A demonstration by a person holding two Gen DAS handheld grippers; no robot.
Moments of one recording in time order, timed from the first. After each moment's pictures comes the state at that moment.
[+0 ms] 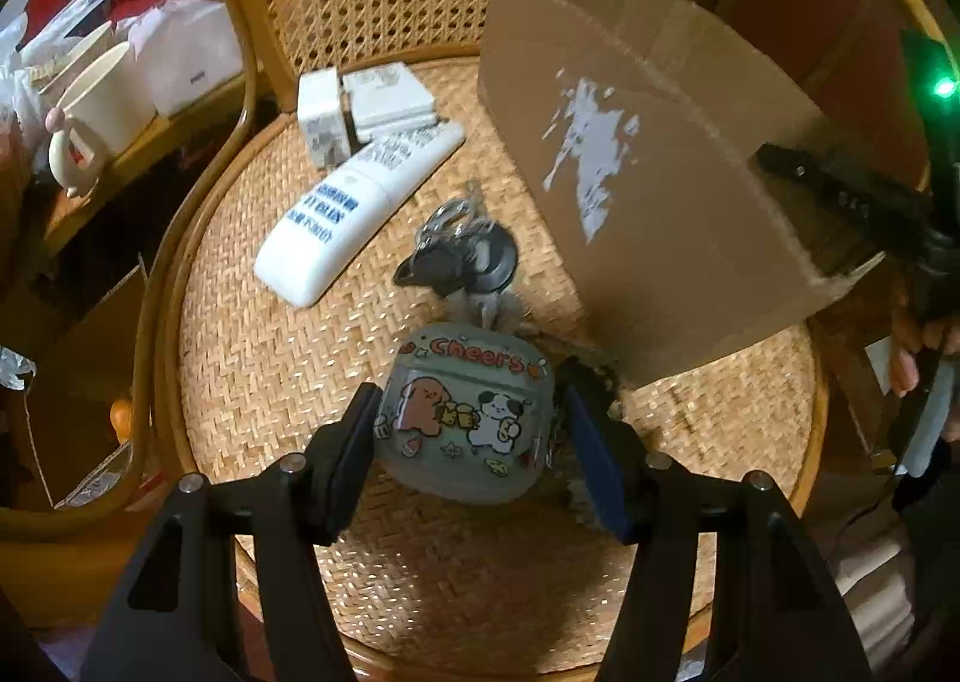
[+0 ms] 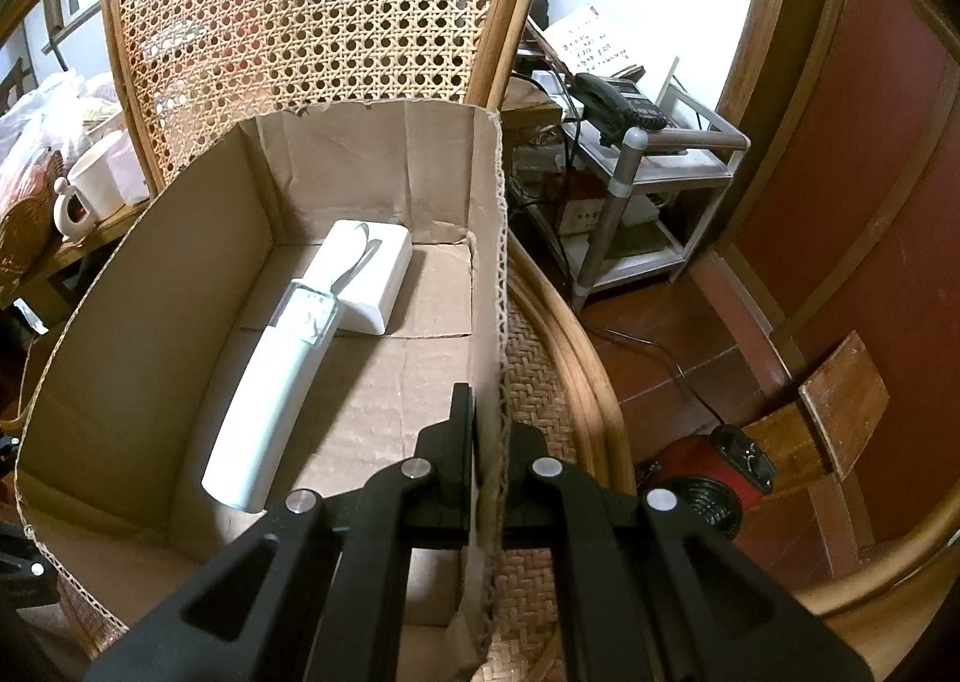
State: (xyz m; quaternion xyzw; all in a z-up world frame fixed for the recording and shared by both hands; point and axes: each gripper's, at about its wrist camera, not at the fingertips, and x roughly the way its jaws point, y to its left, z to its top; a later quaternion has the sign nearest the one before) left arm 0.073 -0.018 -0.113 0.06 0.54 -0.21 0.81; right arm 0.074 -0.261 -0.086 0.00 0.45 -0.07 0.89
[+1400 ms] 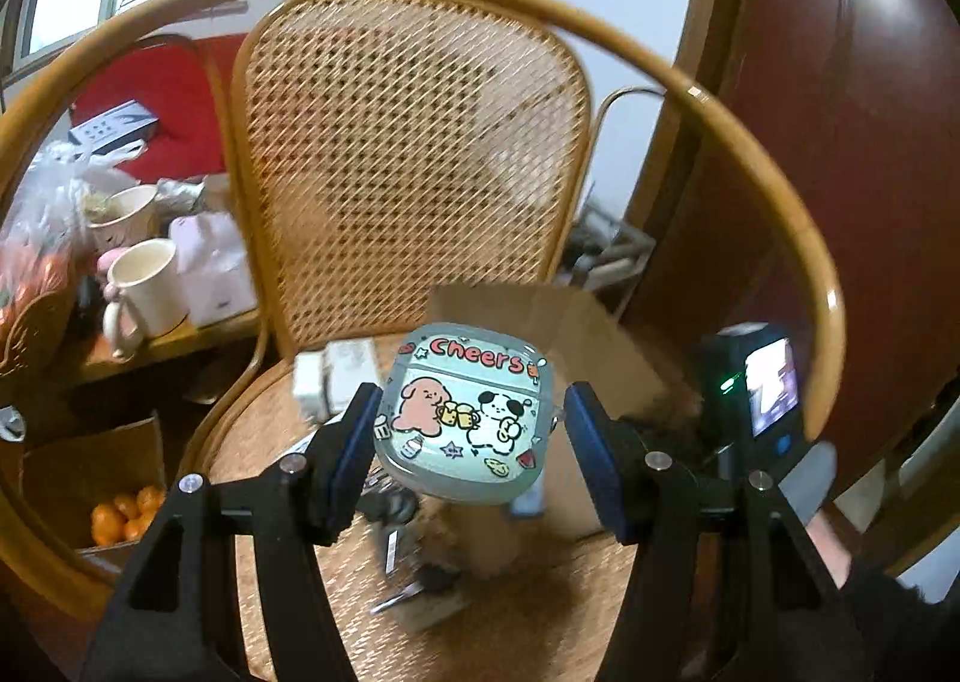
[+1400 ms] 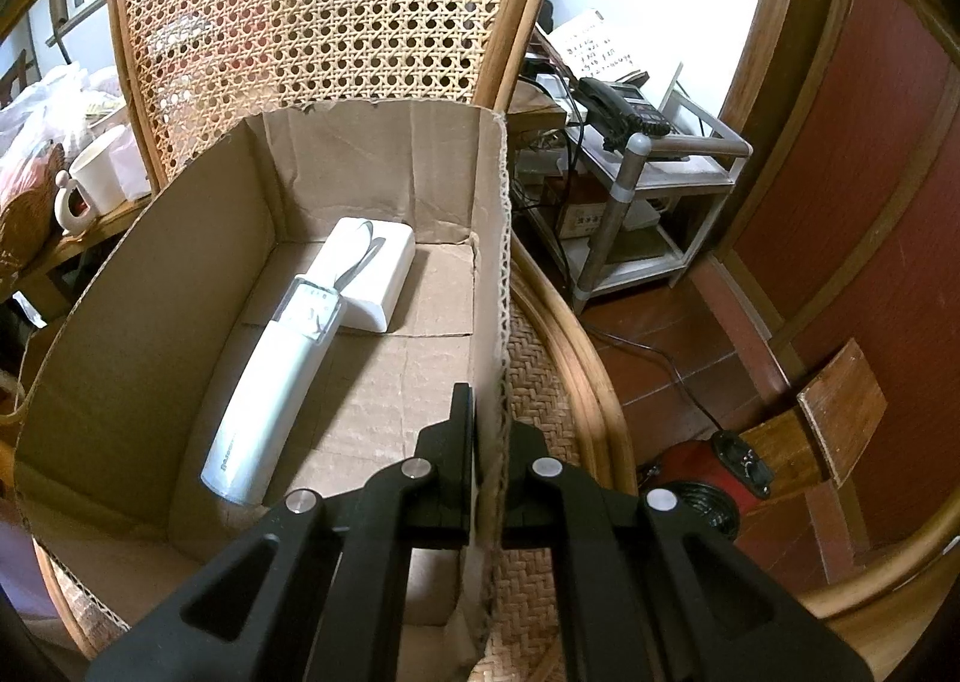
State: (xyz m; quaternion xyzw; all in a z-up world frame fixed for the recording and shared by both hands) left arm 0.040 -0.036 0.017 -0.04 0.32 -0.22 0.92; right arm 0.078 -0.260 -0.084 0.00 0.45 -0.07 0.89
